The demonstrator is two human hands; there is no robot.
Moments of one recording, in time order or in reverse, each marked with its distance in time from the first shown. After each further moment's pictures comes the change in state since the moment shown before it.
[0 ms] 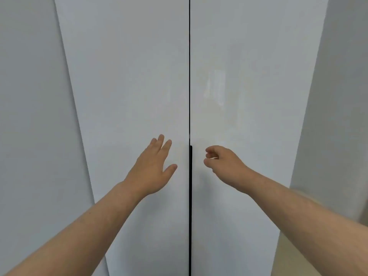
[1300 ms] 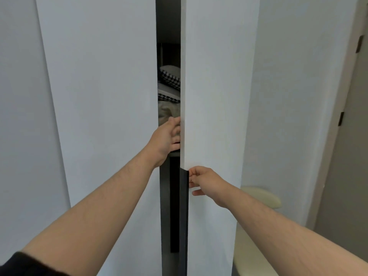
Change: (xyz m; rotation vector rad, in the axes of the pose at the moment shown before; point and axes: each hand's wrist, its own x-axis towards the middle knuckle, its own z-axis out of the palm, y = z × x) left_hand 0.024 0.156 -0.049 -1.320 -0.116 -0.112; right_hand -0.097 0.019 -0.030 0.234 -0.080 0.125
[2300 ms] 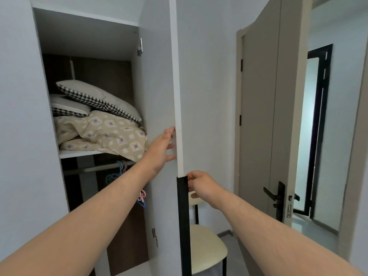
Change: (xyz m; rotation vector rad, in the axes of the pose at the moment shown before) left_hand -0.043 0.021 0.299 0.061 -0.203 0.086; right_hand -0.176 0.068 -0.228 -0.015 0.358 0.097
